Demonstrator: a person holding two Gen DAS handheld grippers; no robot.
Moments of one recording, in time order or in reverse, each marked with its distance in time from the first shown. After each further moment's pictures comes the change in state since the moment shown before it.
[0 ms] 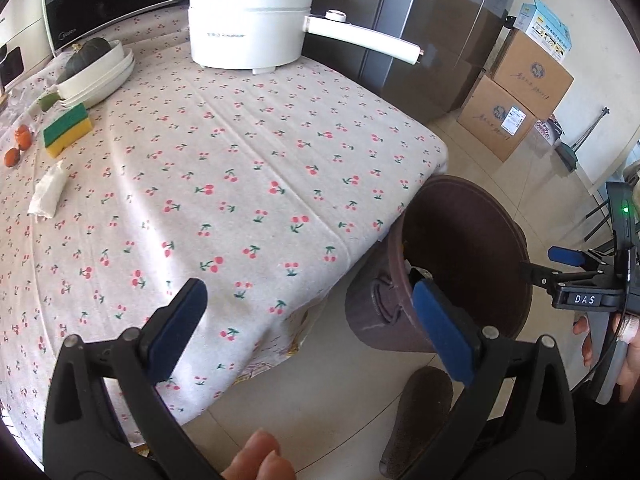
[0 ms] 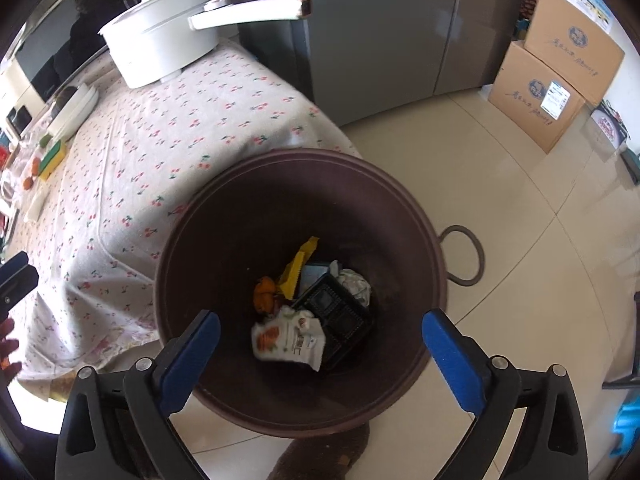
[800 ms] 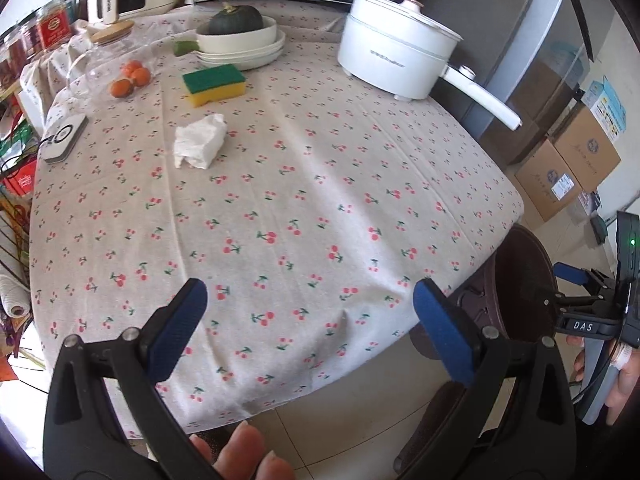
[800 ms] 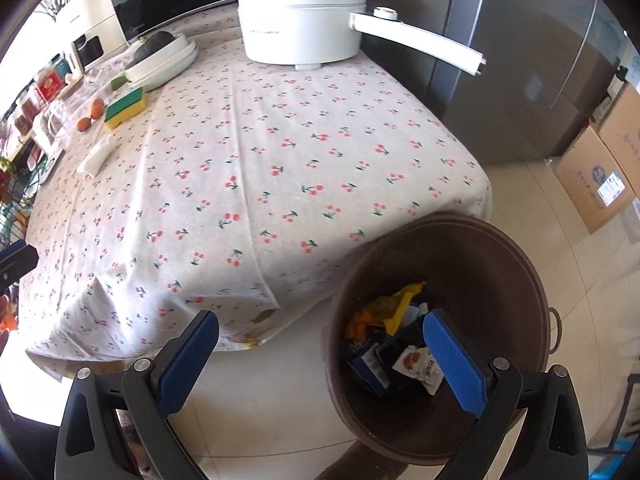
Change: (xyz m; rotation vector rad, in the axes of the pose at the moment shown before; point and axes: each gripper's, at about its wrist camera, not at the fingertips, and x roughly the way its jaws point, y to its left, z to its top) left arm -0.068 0.154 -0.026 -0.269 -0.038 0.117; right arm -0.003 0.165 0.026 -0.239 -0.038 0.064
